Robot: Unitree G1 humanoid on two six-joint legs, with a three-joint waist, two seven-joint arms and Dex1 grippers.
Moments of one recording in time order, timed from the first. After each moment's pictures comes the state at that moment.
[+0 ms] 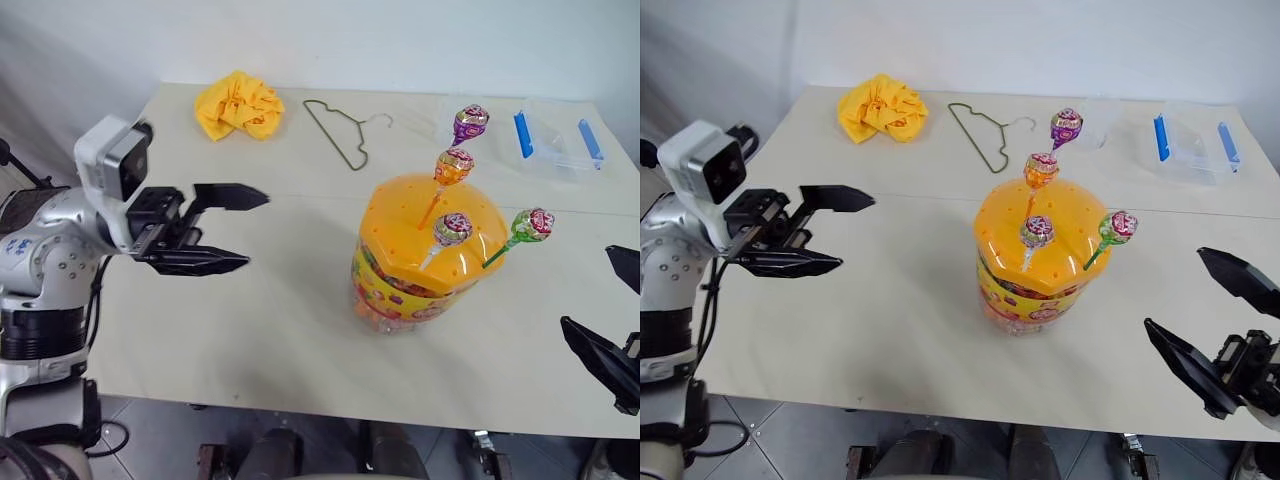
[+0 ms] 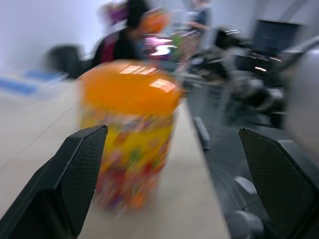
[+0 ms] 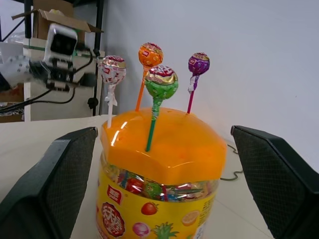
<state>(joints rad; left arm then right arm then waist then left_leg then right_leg) -0.75 0.73 0.13 -0.10 -0.92 0.68 -1.40 0.38 -0.56 -0.83 -0.64 1.08 0.13 1.07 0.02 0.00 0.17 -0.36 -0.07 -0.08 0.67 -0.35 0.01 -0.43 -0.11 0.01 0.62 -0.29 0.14</state>
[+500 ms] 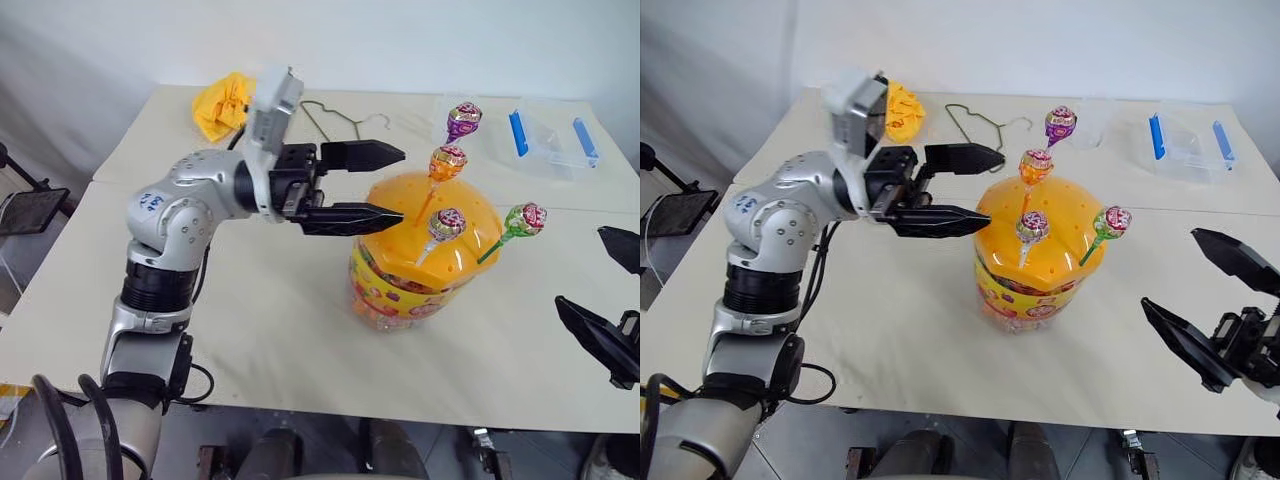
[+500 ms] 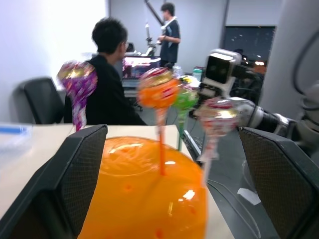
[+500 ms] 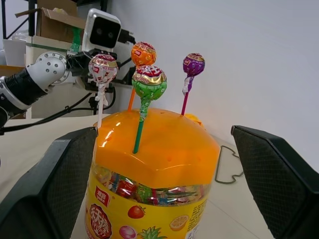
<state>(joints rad) -1.00 0.38 -0.07 0.01 -0.77 0.72 -1.08 0.29 -0.62 -0.79 -0.59 1.06 0.14 1.04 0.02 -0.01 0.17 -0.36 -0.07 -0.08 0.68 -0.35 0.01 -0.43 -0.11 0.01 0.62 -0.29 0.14</state>
